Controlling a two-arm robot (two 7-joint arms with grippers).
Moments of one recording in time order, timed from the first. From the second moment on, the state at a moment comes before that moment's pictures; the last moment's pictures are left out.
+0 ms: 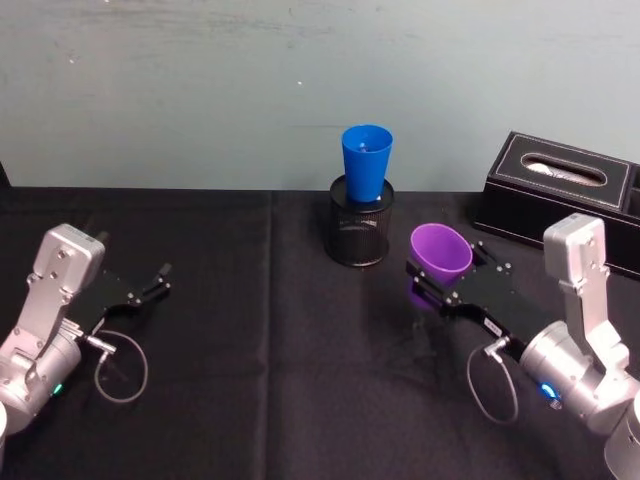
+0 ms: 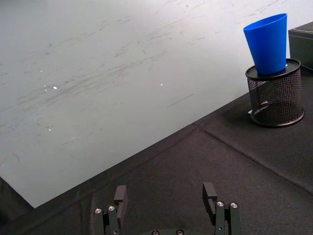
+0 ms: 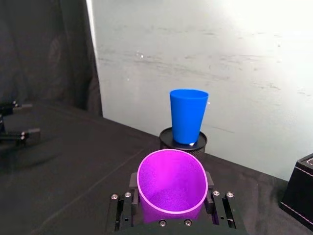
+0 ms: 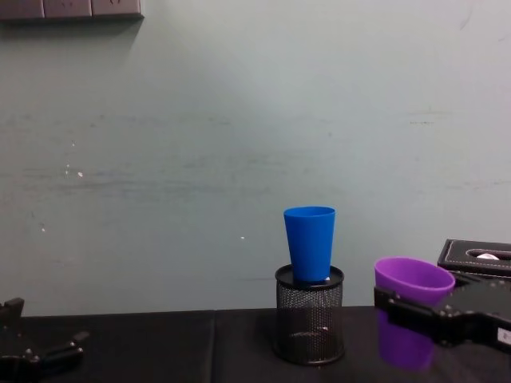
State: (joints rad) left arm -0.20 0.60 0.45 -1.41 -0.25 -0.12 0.03; right arm 0.15 0.34 -0.26 -1.48 0.26 -0.08 0.36
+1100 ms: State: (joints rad) left arm -0.20 0.60 0.45 -1.41 -0.25 -0.12 0.03; right arm 0.39 0.25 -0.32 -1.25 0.25 -0.08 0.38
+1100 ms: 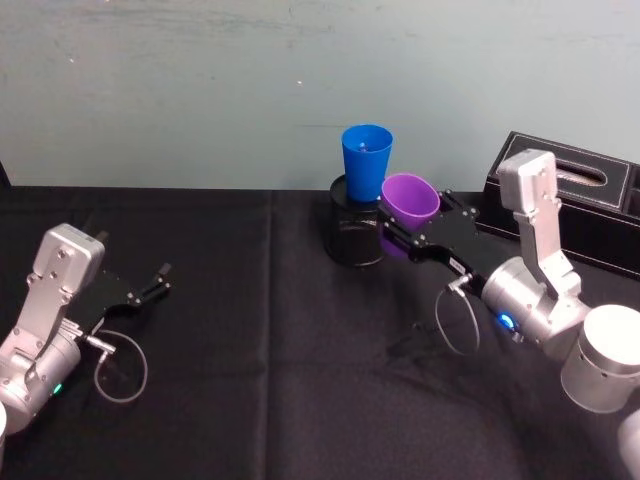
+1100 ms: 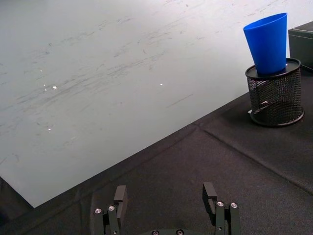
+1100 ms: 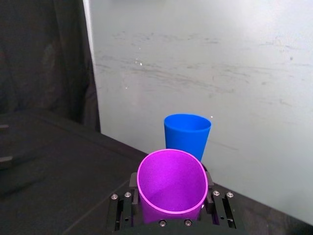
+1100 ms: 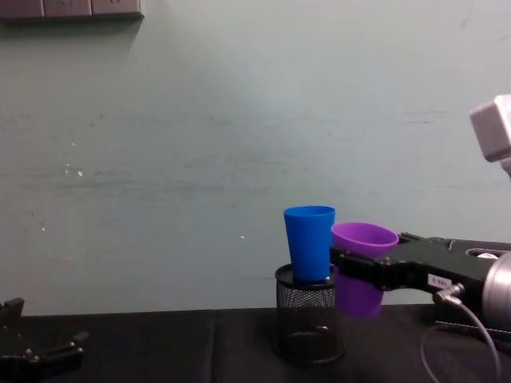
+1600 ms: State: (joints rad) left arm -0.20 0.60 0.45 -1.41 -0.25 -0.12 0.03; right arm 0.49 0.22 -0.34 -1.15 0.23 -0.10 0.40
